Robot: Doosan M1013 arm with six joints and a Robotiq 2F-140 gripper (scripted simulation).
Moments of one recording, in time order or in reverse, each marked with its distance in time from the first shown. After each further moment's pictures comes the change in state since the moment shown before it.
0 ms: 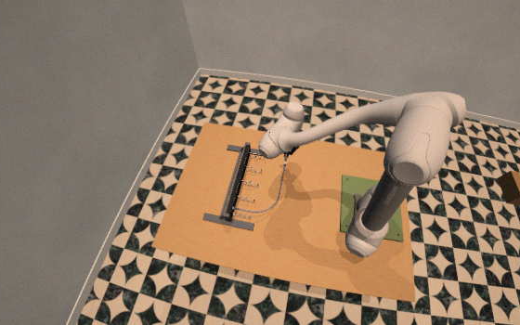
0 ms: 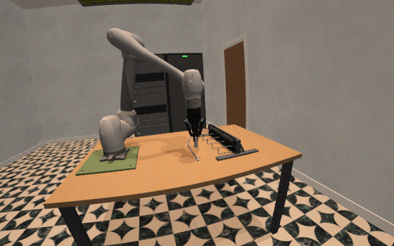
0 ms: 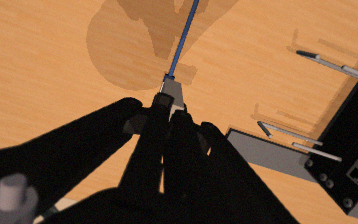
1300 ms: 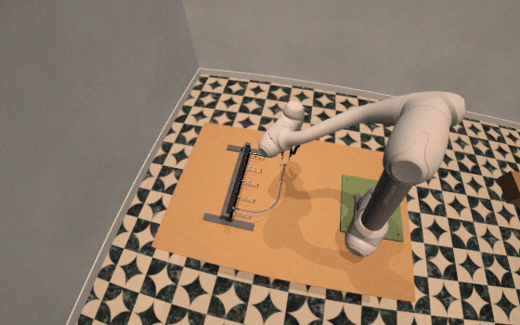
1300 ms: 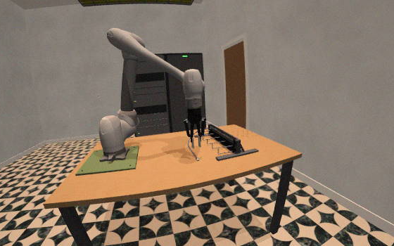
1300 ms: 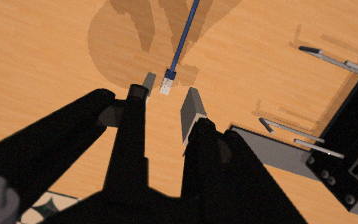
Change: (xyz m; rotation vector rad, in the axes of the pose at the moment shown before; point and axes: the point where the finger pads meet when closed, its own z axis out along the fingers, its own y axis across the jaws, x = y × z) arm -0.006 0.000 0.000 0.000 0.000 -0.005
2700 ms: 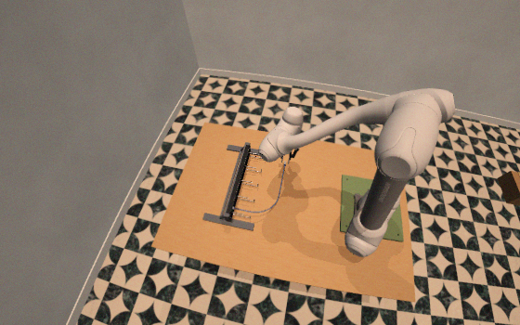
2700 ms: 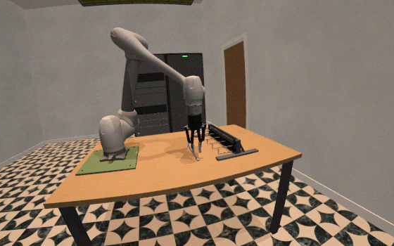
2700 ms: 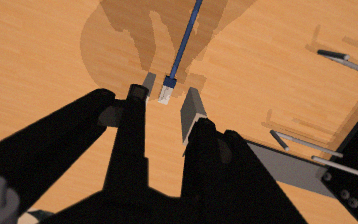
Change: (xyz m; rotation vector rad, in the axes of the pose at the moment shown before) arm 0.000 0.000 0.036 0.000 0.000 0.000
